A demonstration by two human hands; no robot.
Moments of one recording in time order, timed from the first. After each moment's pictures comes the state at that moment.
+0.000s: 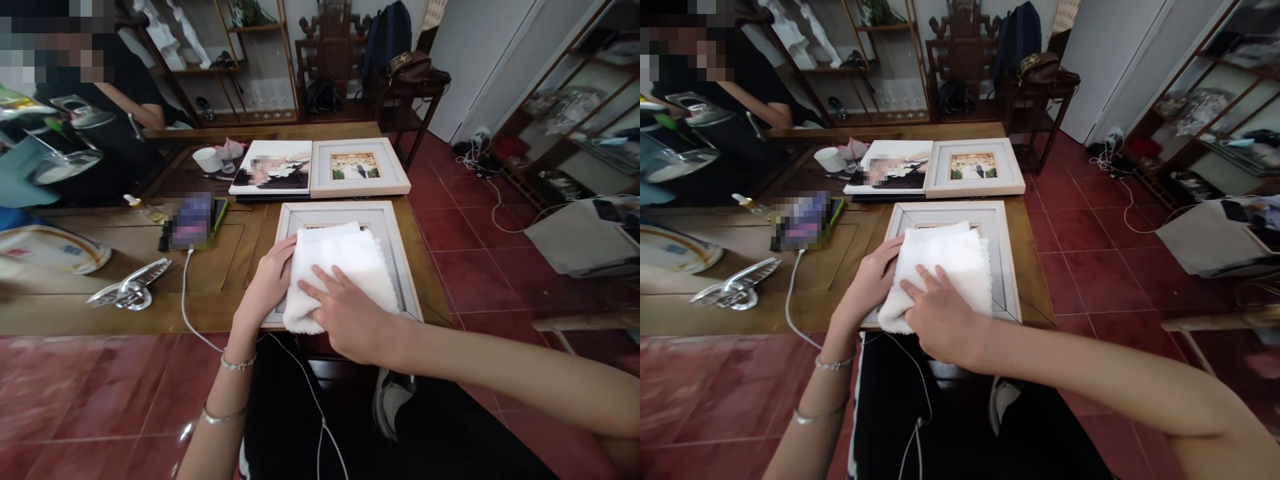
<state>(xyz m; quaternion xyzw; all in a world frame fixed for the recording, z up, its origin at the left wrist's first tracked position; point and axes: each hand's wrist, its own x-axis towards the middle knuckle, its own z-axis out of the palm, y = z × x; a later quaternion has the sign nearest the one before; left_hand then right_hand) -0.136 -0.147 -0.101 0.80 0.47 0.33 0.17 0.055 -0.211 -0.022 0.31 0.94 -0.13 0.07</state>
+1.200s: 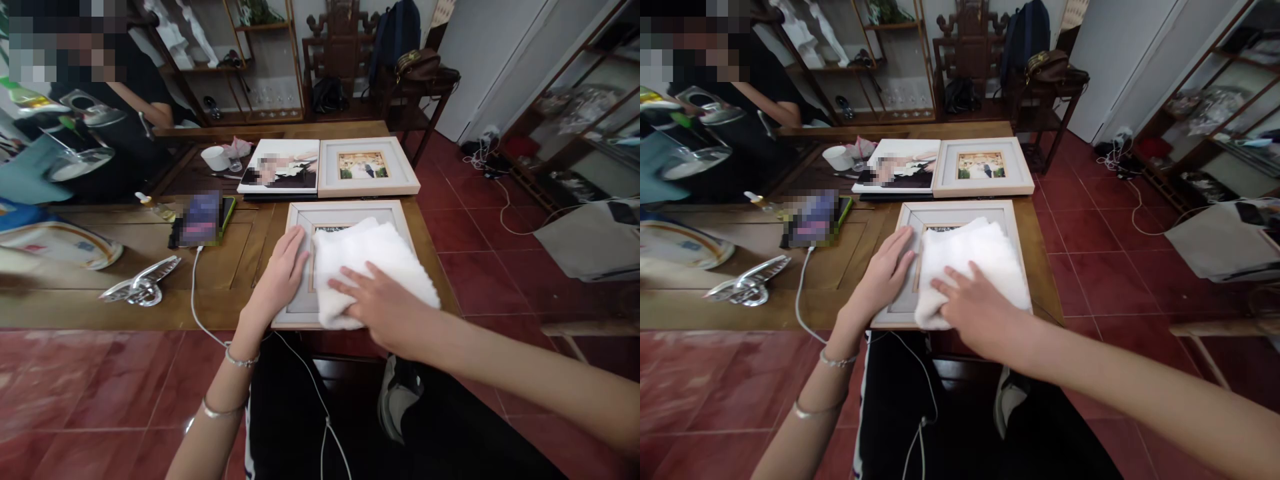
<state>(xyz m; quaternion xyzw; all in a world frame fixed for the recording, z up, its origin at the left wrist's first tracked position) -0.134 -0.148 -0.108 0.79 0.49 0.34 0.12 0.089 -0.200 -0.018 0.30 0.94 -0.12 0.08</state>
